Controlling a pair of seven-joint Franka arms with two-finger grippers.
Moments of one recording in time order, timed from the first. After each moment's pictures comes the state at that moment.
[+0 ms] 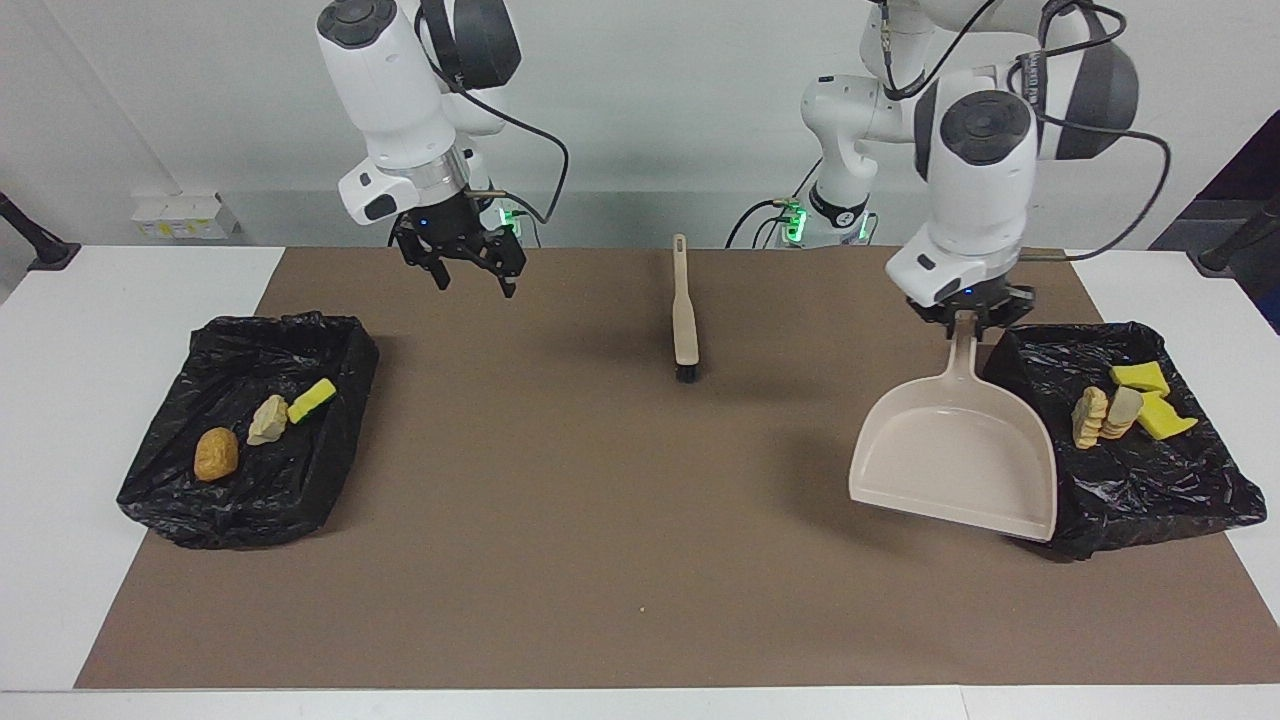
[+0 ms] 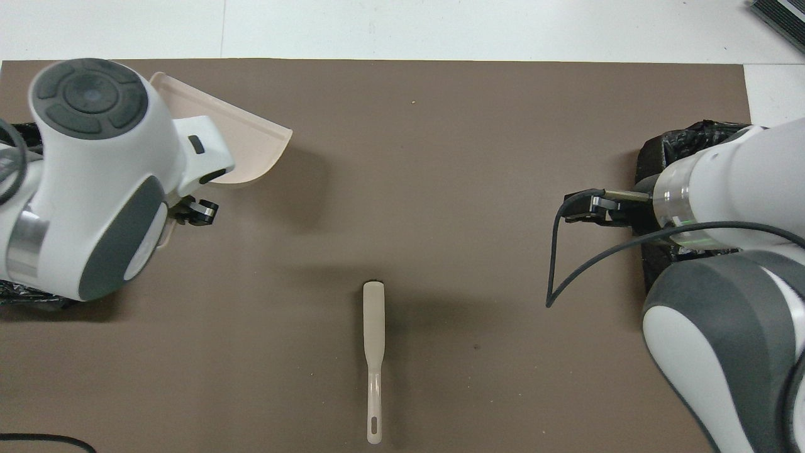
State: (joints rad) left arm -0.37 0.13 -0.01 -1.65 0.24 1.66 -0.11; right arm -0.16 -0.04 0.35 -1.72 0.03 1.76 0.37
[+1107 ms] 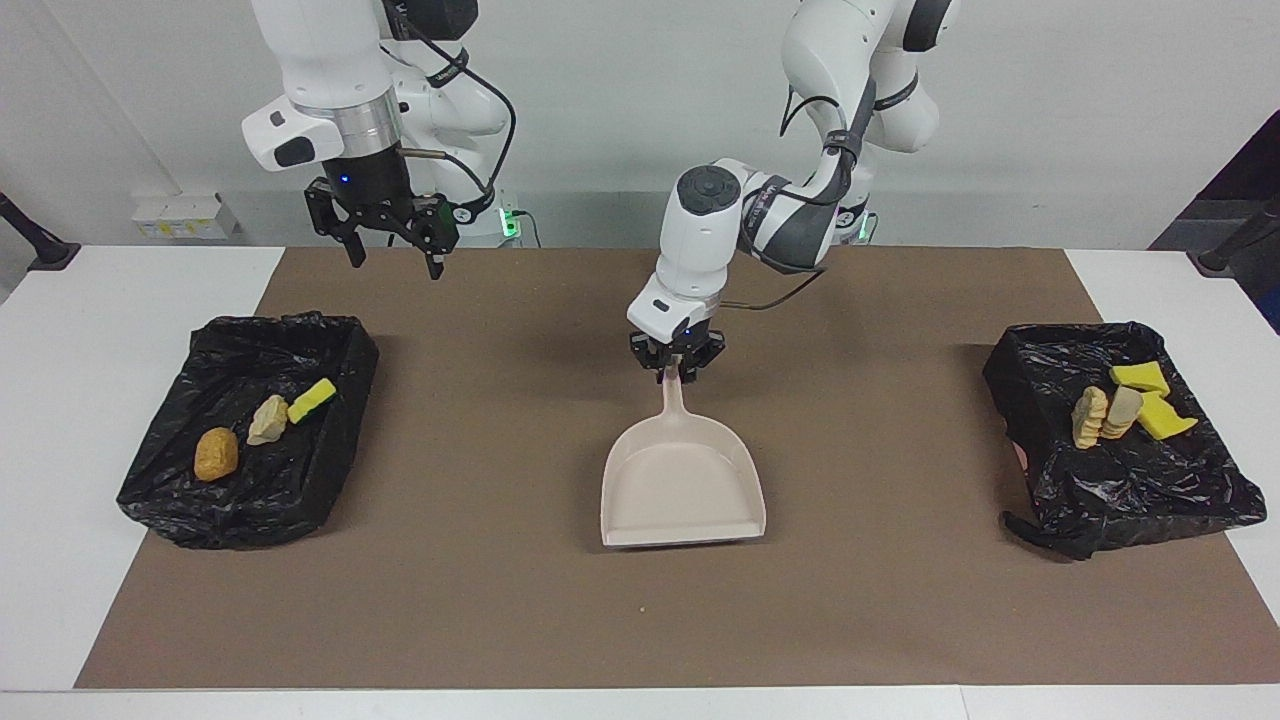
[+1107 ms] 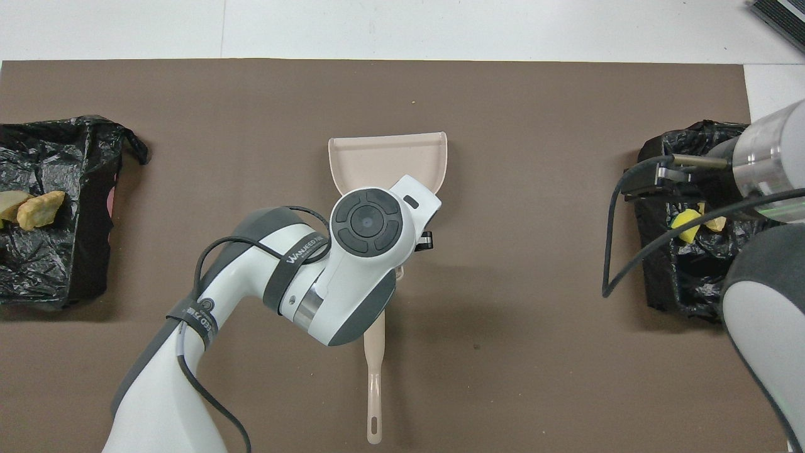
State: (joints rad) left arm -0.70 0.33 -0.01 -1.75 -0.04 2.16 -0.68; right arm -0.11 0.00 0.29 -1.51 -0.07 1.56 0.37
